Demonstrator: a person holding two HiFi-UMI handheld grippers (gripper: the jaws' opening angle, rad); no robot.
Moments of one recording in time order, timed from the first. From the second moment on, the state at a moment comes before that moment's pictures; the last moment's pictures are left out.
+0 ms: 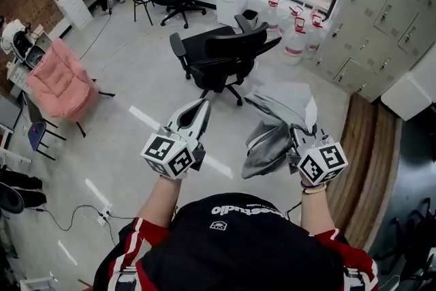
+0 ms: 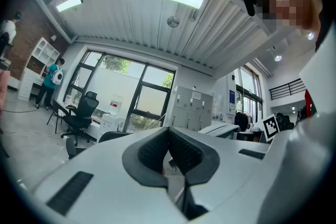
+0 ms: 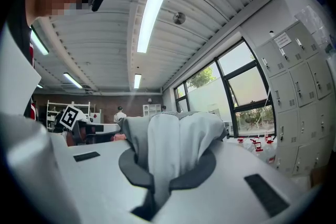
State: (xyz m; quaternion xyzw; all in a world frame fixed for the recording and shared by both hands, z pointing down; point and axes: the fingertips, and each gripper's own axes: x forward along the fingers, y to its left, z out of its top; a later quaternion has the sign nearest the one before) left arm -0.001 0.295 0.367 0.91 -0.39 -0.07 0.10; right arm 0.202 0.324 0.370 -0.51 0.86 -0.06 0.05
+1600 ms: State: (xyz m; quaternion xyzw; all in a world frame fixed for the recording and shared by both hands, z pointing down) left arm 0.012 0.076 0.378 0.90 -0.43 -0.08 0.09; right arm 0.221 0.101 0.376 -0.47 0.88 -0.06 0.07
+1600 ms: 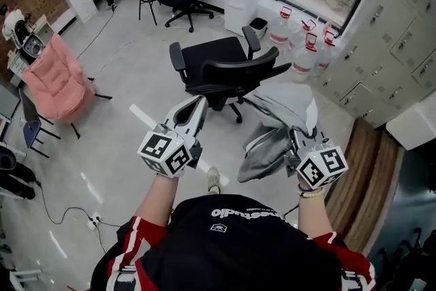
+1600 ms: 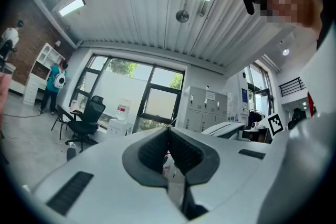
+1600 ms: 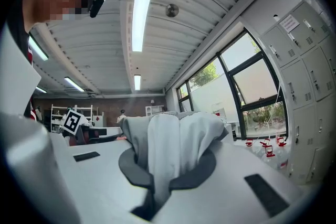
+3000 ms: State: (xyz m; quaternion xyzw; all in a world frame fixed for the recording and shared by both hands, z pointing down) left arm -0.078 -0.198 0.376 0.92 -0.38 -0.07 0.12; right arm 0.112 -0.191 0.342 -0.50 0.86 -0.06 0.03
